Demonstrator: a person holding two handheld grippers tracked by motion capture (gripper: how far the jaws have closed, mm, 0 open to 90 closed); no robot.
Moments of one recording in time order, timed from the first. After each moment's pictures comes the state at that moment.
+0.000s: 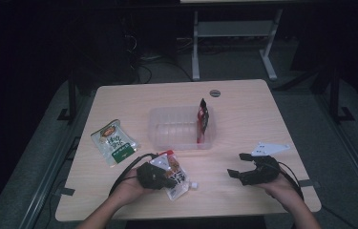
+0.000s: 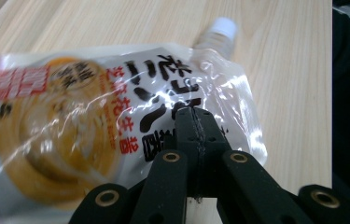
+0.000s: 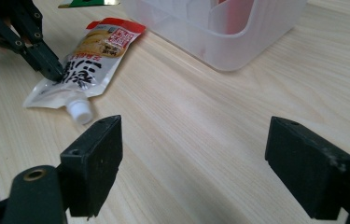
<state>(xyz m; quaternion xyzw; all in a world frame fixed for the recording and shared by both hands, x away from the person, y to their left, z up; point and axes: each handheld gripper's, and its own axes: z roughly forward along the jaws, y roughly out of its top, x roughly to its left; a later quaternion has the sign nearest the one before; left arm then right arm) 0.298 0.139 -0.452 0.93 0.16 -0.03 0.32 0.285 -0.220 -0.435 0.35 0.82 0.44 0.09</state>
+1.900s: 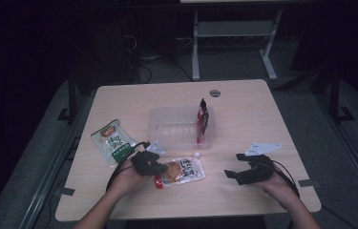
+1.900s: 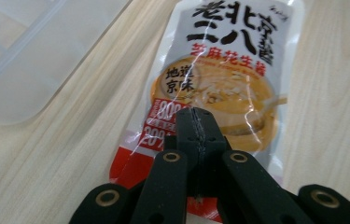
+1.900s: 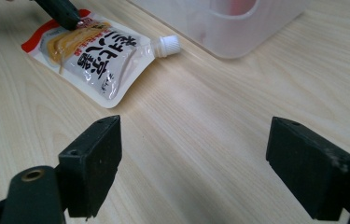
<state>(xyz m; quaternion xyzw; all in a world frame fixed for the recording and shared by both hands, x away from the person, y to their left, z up) 0.327 0.159 -0.441 0.93 0.24 0.03 0.29 0.295 -0.211 -0.445 0.34 0.84 0.42 0.09</state>
